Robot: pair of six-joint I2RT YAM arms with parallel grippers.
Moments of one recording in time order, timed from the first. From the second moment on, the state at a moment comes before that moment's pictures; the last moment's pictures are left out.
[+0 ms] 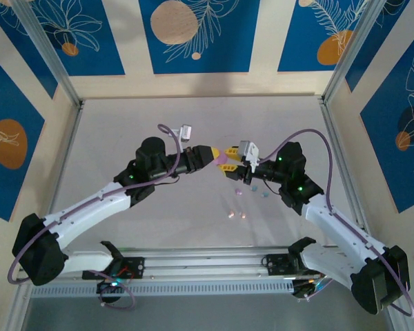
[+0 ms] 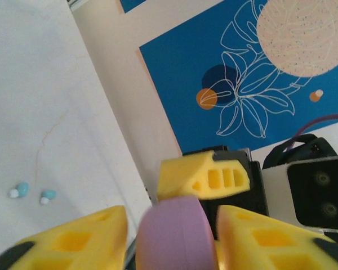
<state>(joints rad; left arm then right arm) -0.76 1.23 0.90 0.21 0.41 -1.02 0.48 0.97 0.70 0.14 -0.76 -0.27</state>
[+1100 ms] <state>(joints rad) -0.75 1.09 0.81 0.19 0.58 0.00 0.41 1.09 0.91 -0.13 -1.15 -0.12</state>
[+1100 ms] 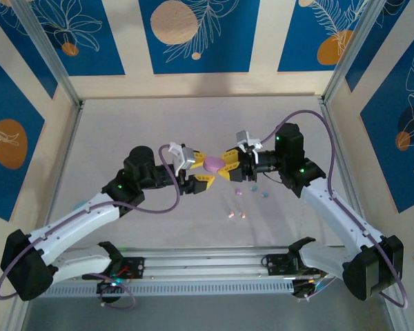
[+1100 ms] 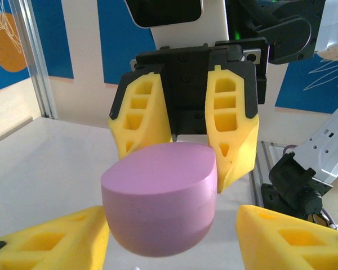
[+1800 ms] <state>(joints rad) -0.75 1.13 0.82 0.30 0.65 -0.14 0.41 1.05 0.87 -0.07 -1.12 -0.16</state>
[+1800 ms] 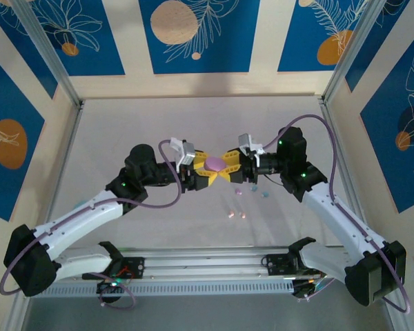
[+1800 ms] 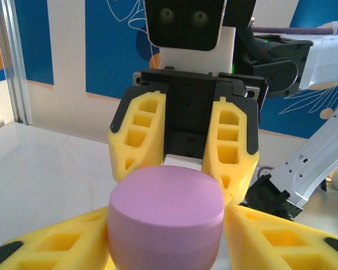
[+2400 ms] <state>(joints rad) -0.74 1.14 0.83 0.29 0.68 -0.13 0.41 1.04 0.87 -0.05 -1.14 -0.12</state>
